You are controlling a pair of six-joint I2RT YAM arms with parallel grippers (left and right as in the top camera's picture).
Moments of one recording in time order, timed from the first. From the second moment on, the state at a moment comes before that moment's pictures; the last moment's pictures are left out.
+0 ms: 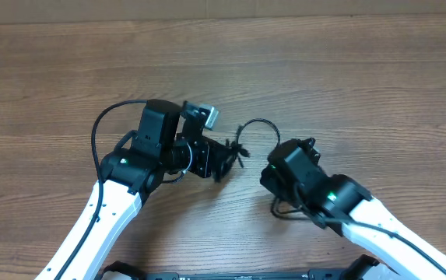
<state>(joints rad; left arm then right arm) -0.39 1.24 0.96 -0.56 0.66 -0.19 0.72 1.14 0.82 -0.67 0.05 1.26</state>
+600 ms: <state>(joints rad) -0.39 1.31 0.96 -0.53 1.10 0.04 0.72 0.59 0.82 -0.85 0.02 0.85</state>
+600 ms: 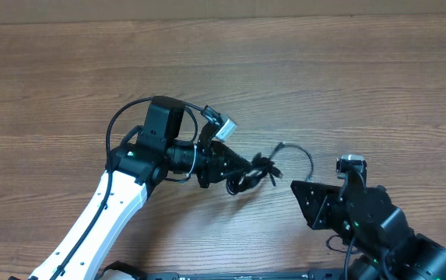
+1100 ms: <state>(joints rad) -0.39 1.31 0.96 -0.52 1.18 0.14 0.72 0.66 0.82 -0.86 -0.01 1.22</state>
